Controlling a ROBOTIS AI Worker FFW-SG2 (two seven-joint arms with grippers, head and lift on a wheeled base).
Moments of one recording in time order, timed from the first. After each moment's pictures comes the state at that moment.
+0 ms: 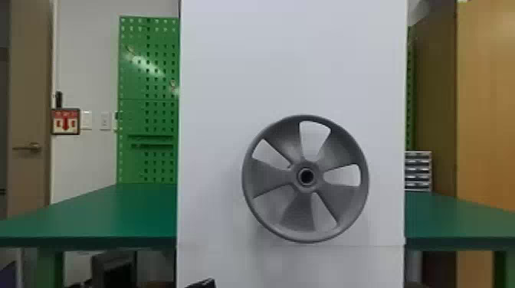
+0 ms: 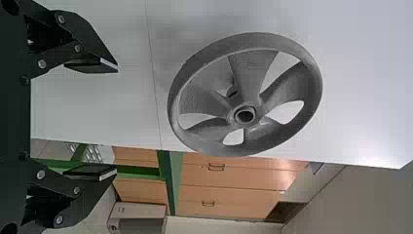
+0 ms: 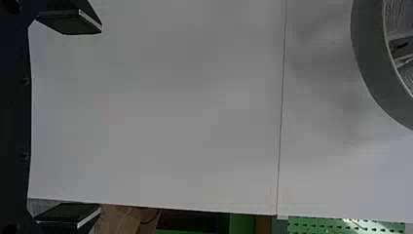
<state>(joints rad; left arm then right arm) -0.20 0.19 -0.10 -2.19 0.48 0.72 -0.40 -0.07 -0.08 0.02 -1.43 -0.06 -0.14 -0.01</state>
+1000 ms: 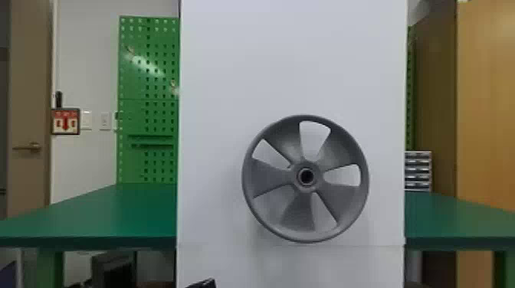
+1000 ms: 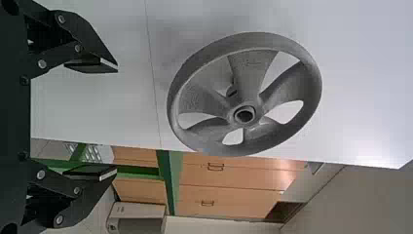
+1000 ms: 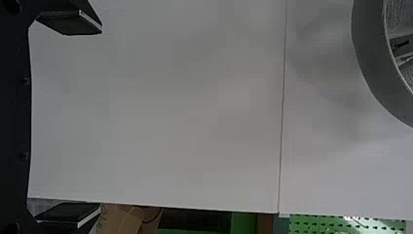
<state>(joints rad) -0.20 0.18 -0.10 -2.19 0.48 0.71 -0.40 -0.06 -0.08 0.01 -1.43 -0.06 -0.15 -0.01</state>
